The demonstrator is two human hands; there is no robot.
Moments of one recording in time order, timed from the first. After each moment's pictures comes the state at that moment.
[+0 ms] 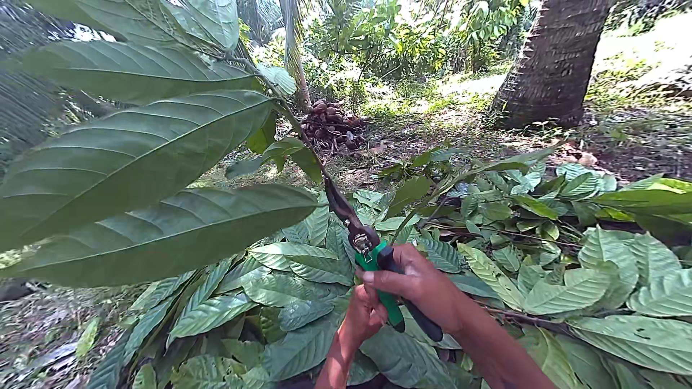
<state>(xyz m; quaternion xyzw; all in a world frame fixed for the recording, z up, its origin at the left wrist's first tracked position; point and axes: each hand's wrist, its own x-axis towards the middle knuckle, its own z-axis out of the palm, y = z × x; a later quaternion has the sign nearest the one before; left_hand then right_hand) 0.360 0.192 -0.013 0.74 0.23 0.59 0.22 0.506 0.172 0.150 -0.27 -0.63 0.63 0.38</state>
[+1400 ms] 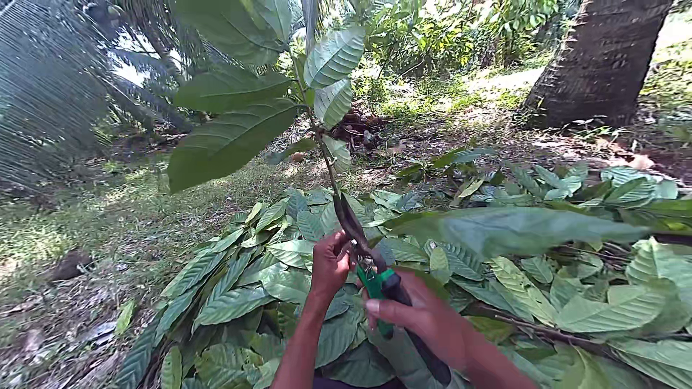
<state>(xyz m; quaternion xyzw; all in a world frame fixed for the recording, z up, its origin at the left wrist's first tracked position) 0.298 0.226 0.079 0.64 0.40 0.61 0.25 0.487 0.156 0.132 -0.25 -0.65 0.61 0.38</state>
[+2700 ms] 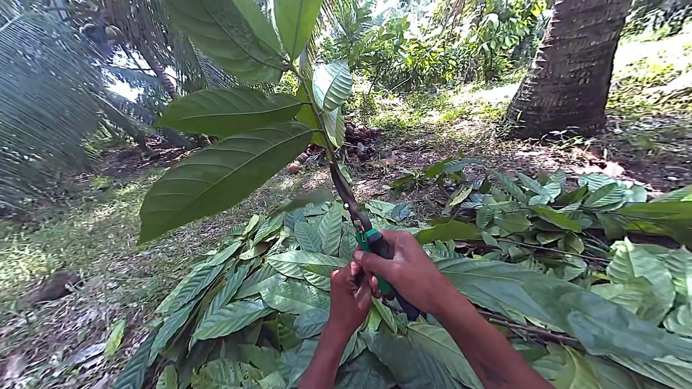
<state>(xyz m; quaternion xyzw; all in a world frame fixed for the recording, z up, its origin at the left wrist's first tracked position) 0.333 0.189 0.070 0.69 0.33 0.62 0.17 0.475 0.182 0.178 -0.36 -0.68 0.49 0.42</state>
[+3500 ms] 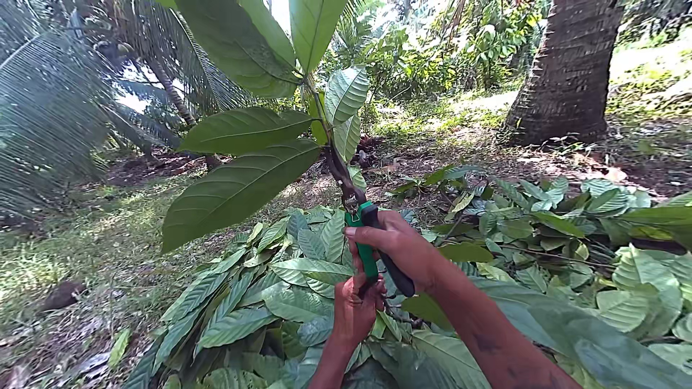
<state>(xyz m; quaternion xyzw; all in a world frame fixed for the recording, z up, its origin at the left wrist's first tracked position) 0.333 0.178 0.064 0.69 0.32 0.61 0.23 0.469 0.184 0.226 -0.26 -0.62 0.61 0.42</state>
